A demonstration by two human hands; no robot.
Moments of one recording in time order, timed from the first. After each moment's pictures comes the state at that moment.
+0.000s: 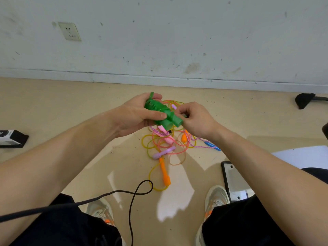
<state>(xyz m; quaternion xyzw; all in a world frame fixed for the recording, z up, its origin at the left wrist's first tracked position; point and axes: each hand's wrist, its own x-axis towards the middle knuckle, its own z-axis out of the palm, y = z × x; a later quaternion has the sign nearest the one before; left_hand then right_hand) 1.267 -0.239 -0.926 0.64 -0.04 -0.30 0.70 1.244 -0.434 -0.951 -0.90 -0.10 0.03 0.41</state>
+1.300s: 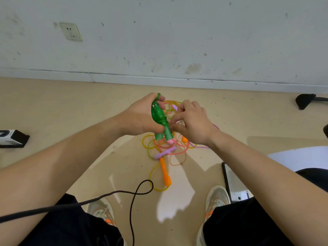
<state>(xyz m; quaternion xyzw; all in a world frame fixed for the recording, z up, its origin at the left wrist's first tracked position) 1.270 -0.238 -0.934 0.86 -0.16 -0.19 0.44 1.242 -0.430 -0.963 -0.97 -0.14 0.02 0.21</state>
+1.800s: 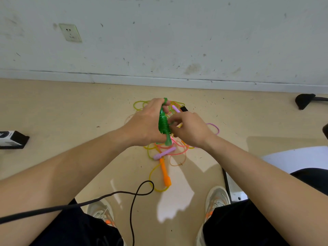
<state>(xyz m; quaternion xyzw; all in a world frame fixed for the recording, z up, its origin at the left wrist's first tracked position) 1.255 -0.250 -0.953 0.91 -0.23 -0.09 0.34 1.239 -0.421 -0.971 -0.95 -0.08 0.06 0.29</state>
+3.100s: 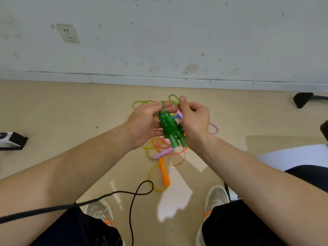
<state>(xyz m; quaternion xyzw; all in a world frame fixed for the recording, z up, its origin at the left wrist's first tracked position) 1.249 -0.267 -0.937 0.59 0.06 -0.28 0.75 1.244 -0.396 -0.969 -0.66 0.25 -0.12 0.70</state>
